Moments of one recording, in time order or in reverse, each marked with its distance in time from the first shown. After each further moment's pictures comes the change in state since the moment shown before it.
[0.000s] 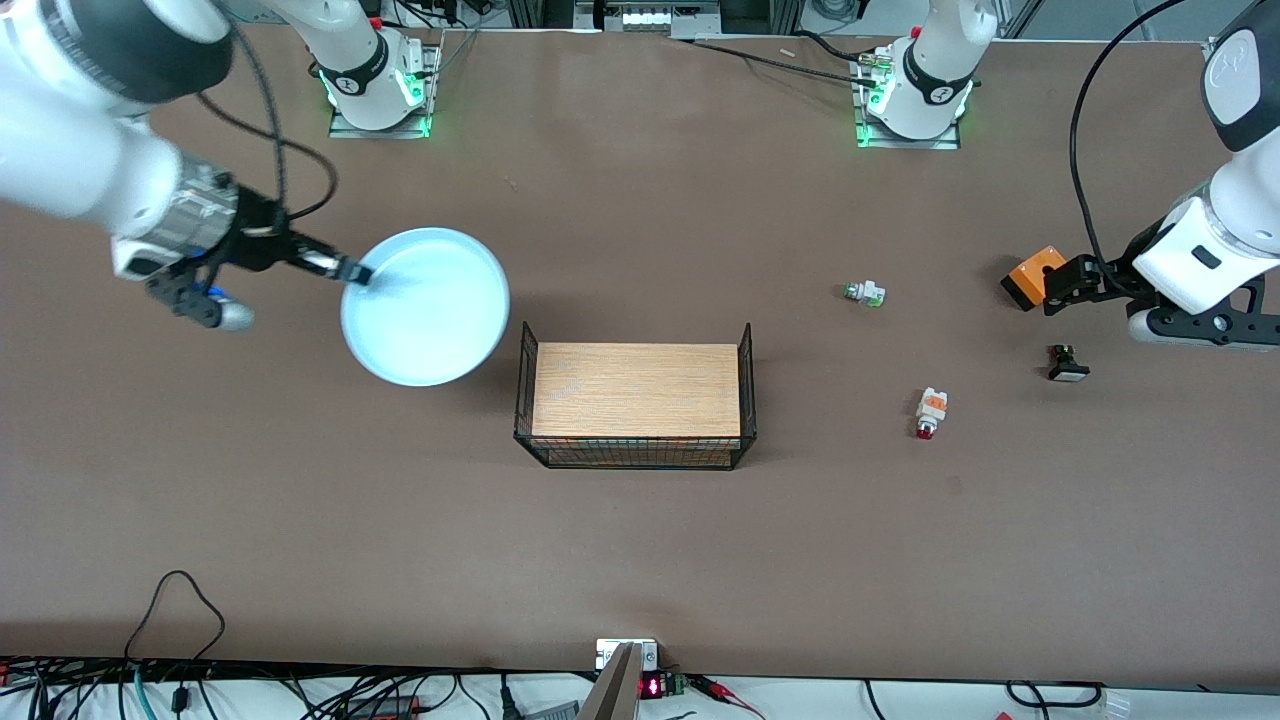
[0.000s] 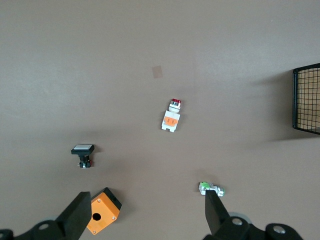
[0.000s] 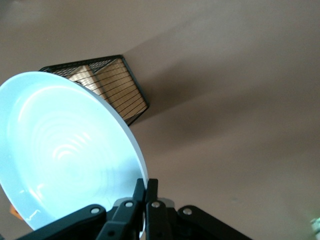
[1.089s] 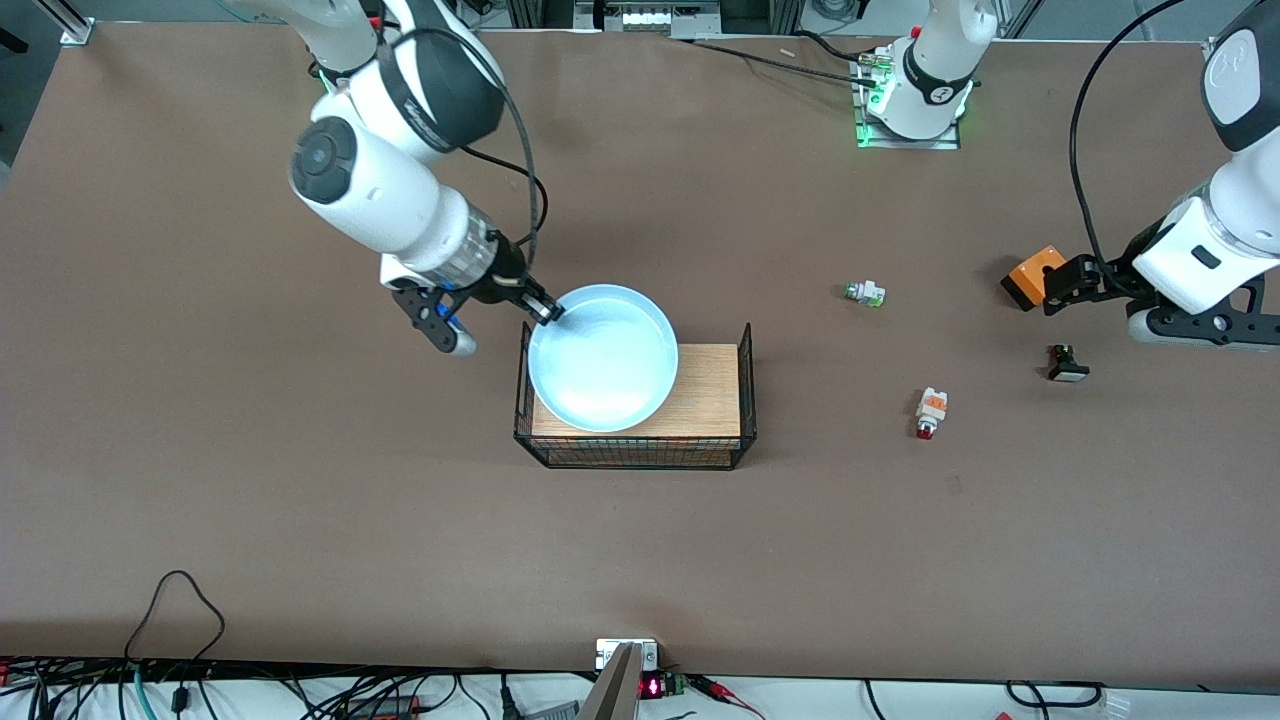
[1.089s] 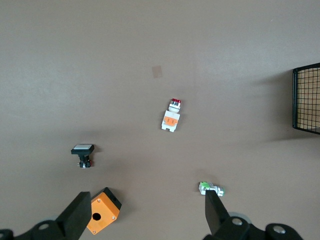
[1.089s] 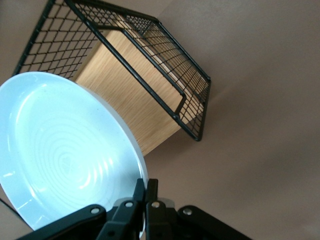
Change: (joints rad) left arm 0.000 0.000 0.000 0.000 0.000 -0.001 0.000; right arm 0.297 0.235 -0.002 0.031 0.001 0.383 0.414
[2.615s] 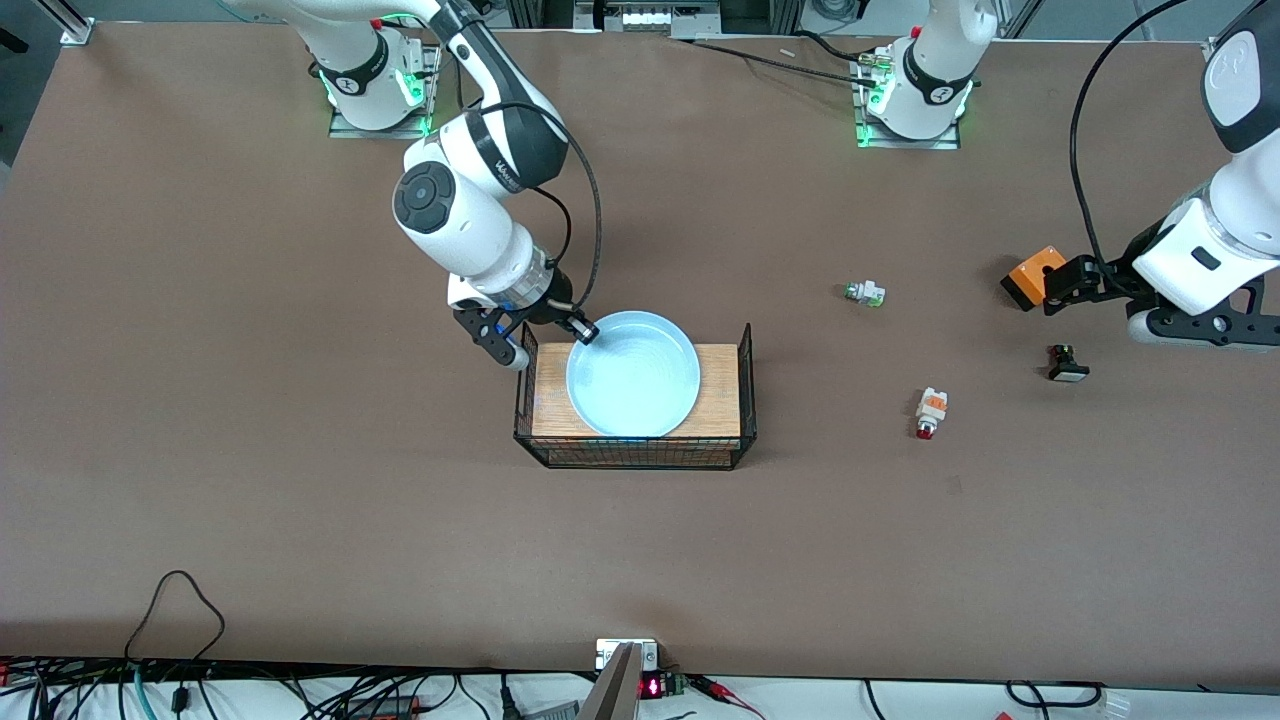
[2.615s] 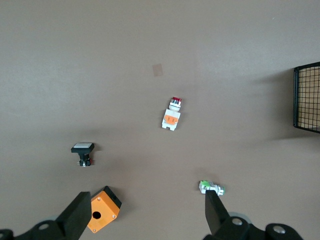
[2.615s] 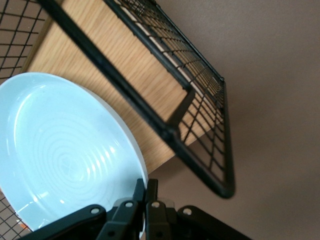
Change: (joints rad) left arm 0.000 0.002 0.001 0.000 0.000 -0.010 -0.001; right arm 0.078 0.095 0.000 -0.101 0.000 0.255 0.000
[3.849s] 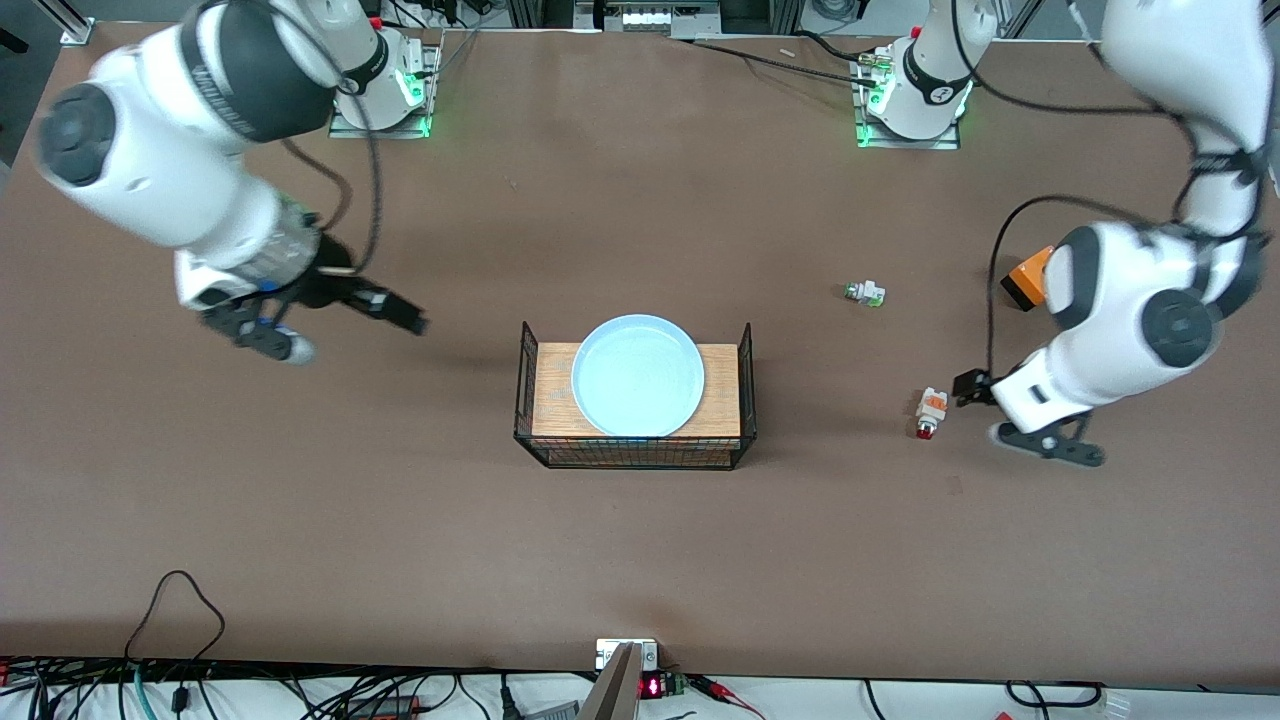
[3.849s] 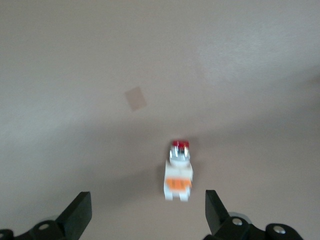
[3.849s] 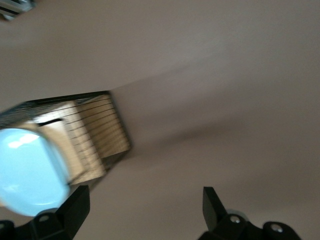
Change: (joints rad) left arm -0.013 0.385 -0.009 -0.152 0.001 0.582 0.208; right arm -0.351 -0.240 -0.033 0.103 -0.254 -0.549 -0.602
